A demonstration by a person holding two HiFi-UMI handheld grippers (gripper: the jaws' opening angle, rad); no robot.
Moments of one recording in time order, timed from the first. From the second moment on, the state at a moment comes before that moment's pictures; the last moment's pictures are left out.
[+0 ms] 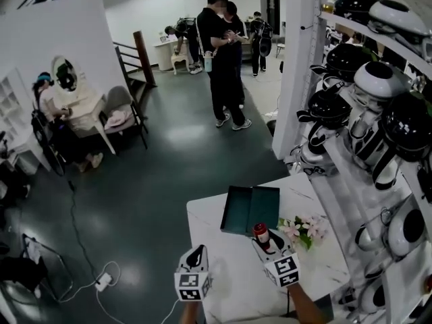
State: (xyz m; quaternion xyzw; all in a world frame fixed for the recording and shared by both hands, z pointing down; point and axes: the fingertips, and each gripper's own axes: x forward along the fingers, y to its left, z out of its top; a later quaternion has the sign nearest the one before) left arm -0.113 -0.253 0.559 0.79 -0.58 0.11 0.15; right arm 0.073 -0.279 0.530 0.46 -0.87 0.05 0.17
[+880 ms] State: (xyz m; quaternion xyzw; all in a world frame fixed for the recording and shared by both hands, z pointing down) left arm -0.109 -0.213 0.547 0.78 -0.60 0.10 0.14; right arm 0.097 -0.243 0.518 0.48 -0.87 0.05 0.15
